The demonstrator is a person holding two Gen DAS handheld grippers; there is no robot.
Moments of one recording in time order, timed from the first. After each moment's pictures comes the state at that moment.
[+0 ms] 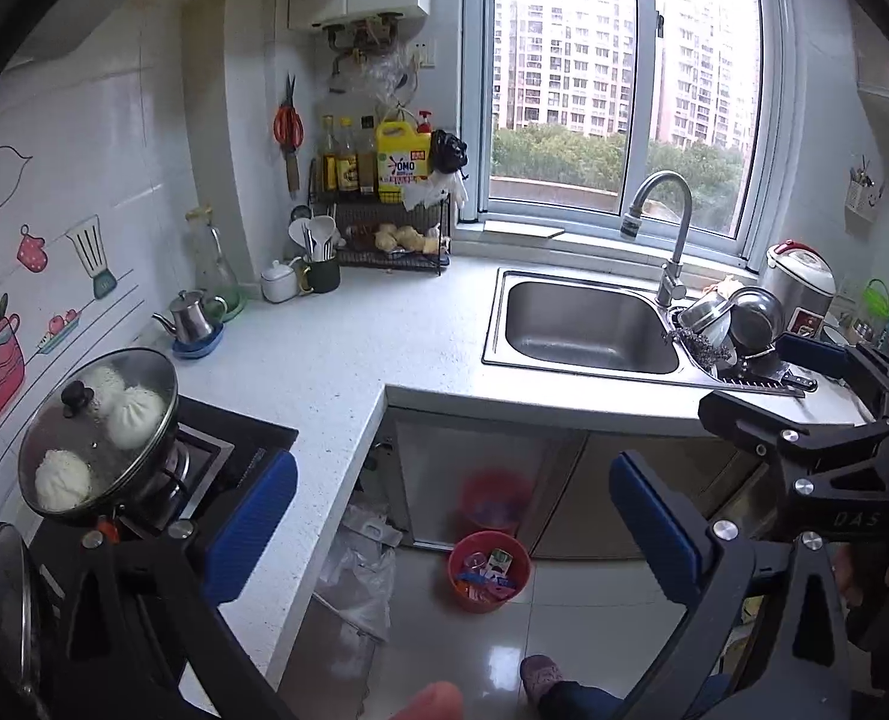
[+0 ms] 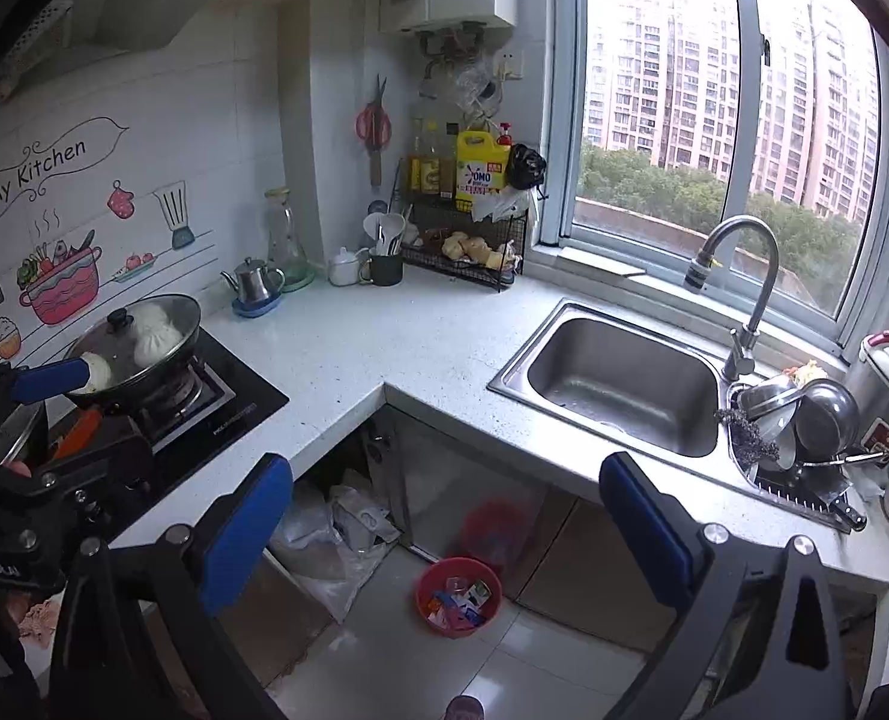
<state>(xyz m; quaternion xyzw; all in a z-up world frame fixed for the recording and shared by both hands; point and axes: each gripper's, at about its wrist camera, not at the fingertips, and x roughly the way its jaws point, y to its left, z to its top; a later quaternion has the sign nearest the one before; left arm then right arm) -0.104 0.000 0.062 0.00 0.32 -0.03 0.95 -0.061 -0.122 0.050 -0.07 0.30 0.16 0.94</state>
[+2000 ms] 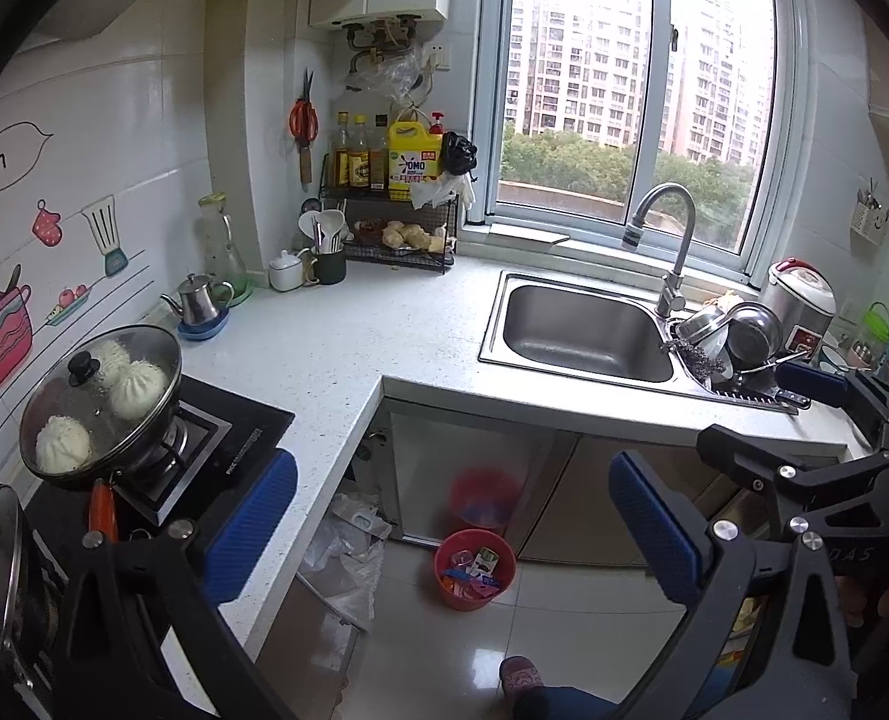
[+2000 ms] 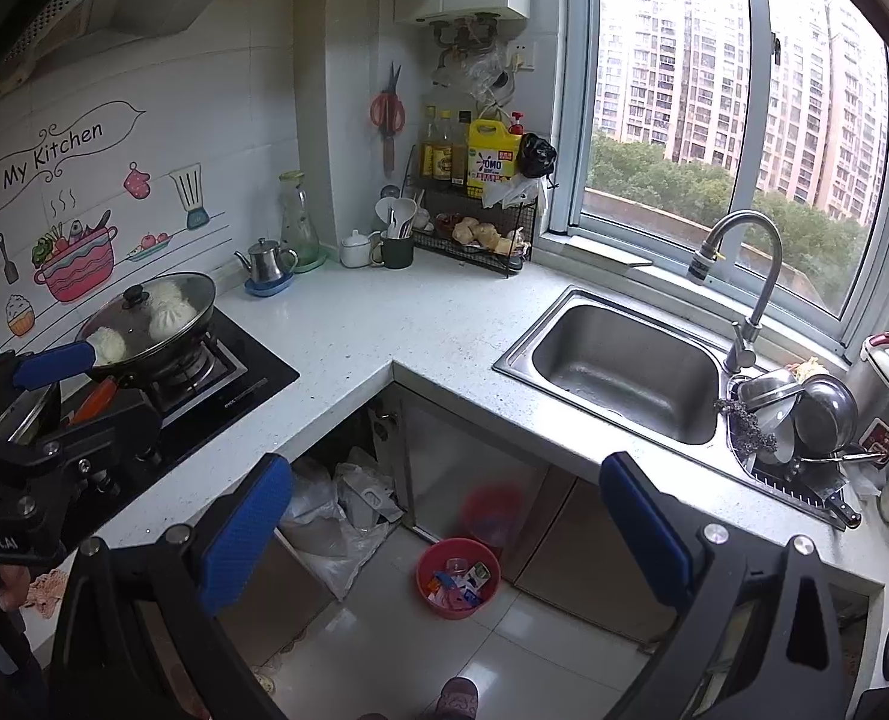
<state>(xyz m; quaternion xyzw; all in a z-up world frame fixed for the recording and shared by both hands) -0.124 -0.003 0.065 -0.02 0.32 -0.02 0.95 -0.081 -0.118 0.053 -0.08 0.32 0.17 0.93</state>
